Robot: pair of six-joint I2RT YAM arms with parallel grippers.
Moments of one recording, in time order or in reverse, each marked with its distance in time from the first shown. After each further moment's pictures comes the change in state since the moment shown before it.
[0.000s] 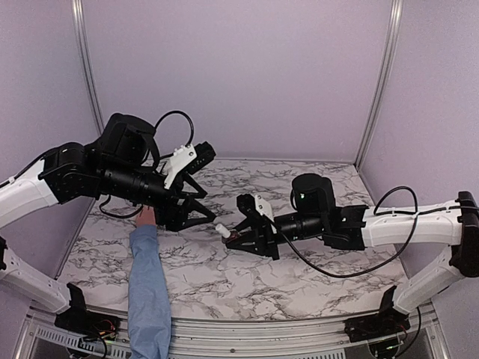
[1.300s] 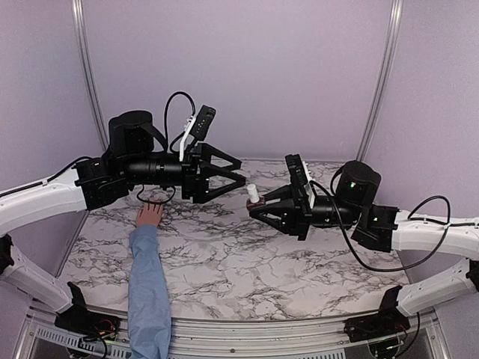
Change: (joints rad) left arm 0.114 0.071 -0.167 0.763 0.378 -0.273; right arm -0.089 -0.235 -0.102 0.226 -0.038 0.290
